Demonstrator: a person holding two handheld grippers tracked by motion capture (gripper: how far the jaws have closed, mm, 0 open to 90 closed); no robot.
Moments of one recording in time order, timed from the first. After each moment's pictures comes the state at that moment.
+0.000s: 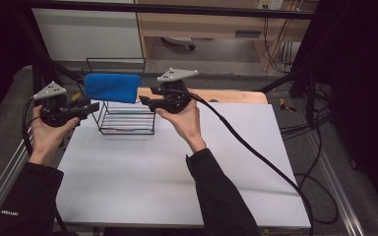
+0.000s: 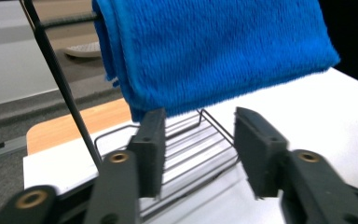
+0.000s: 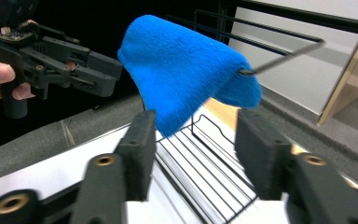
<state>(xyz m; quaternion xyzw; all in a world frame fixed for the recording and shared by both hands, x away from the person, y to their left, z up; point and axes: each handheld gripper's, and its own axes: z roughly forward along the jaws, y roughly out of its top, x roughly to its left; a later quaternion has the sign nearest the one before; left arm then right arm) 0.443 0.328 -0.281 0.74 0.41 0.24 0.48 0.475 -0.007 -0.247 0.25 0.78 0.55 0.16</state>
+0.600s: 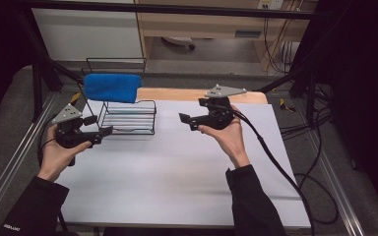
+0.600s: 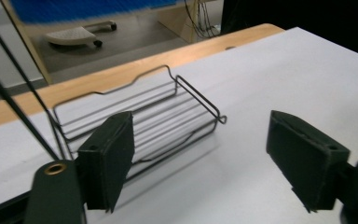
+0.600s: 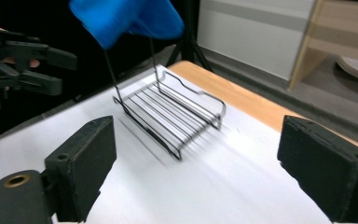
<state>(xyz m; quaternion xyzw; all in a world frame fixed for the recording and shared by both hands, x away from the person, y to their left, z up) 0.417 0.299 -0.332 0.76 0.39 0.22 0.47 0.446 -0.113 -0.276 0.32 0.77 0.52 0.17</state>
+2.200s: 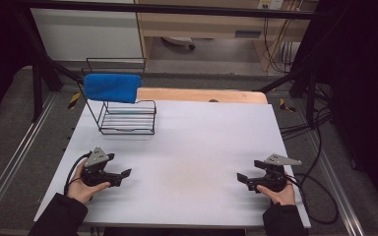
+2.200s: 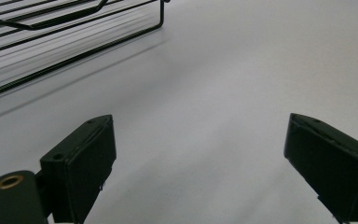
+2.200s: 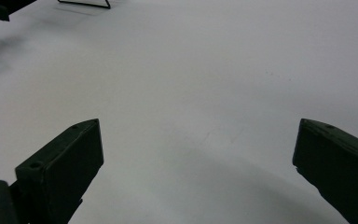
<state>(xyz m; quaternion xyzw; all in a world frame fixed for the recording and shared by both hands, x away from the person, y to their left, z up) 0.375 0.269 -0.444 0.80 0.37 0.18 0.43 0.361 -0.277 -0.445 0.44 0.75 0.48 0.12</state>
